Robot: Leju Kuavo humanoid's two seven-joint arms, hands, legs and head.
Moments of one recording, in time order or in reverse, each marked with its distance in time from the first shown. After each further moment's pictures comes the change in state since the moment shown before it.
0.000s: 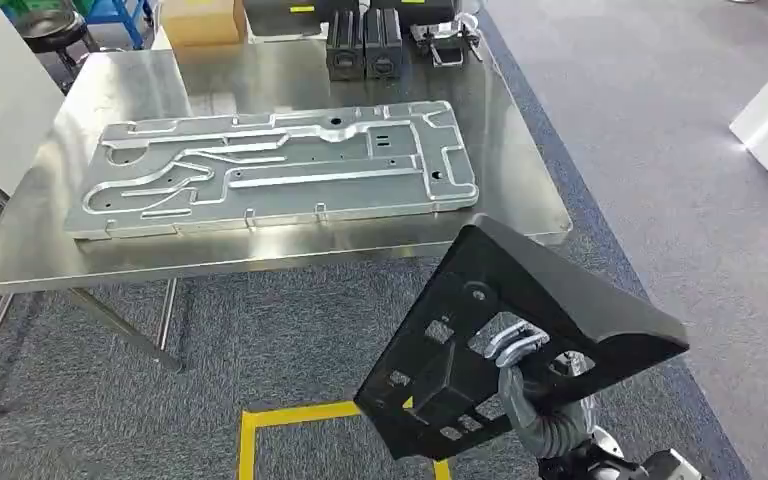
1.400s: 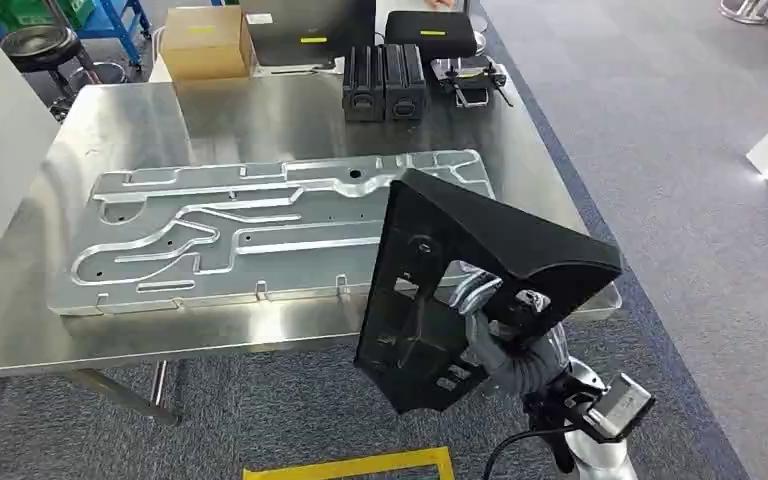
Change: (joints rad) left arm -0.007 -0.005 -0.006 0.000 -0.031 -0.055 -0.047; right arm -0.292 -0.064 0.057 0.090 0.057 -0.011 0.130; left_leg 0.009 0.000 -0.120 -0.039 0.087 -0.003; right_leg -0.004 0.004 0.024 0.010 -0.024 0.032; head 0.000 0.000
